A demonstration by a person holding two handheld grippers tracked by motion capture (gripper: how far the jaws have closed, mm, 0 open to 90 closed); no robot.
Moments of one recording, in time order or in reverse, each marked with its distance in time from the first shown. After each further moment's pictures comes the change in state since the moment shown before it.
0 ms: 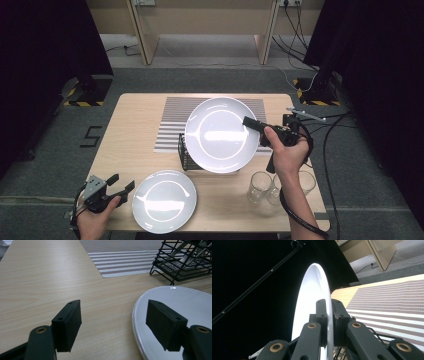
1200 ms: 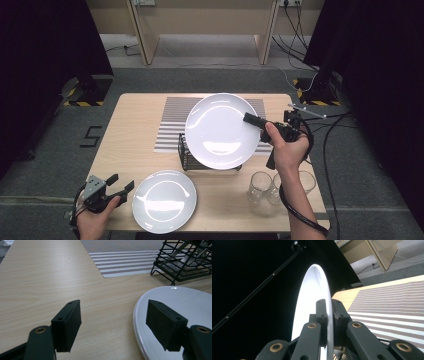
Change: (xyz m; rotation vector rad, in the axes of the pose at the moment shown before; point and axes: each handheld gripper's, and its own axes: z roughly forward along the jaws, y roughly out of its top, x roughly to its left) left arm 0.001 0.000 0.000 -0.002 0.003 -0.002; right arm -0.004 0.008 0.003 -0.015 0.013 0.037
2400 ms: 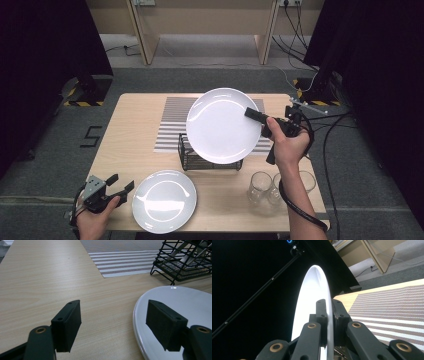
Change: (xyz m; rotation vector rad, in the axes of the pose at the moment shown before) left arm 0.000 0.000 0.000 0.001 -0.001 0.002; right arm -0.002 0.010 0.003 -0.024 -0.009 0.011
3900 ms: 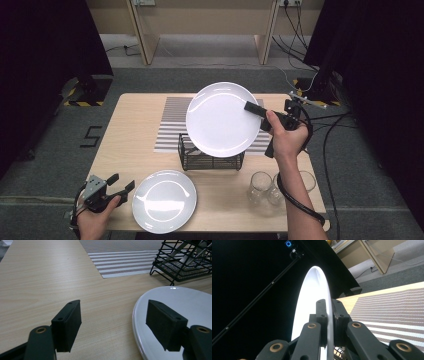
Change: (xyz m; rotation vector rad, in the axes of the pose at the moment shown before) left arm -0.001 0.001 0.001 0.001 -0.002 0.004; right arm -0.003 0.012 0.008 -0.013 0.000 0.028
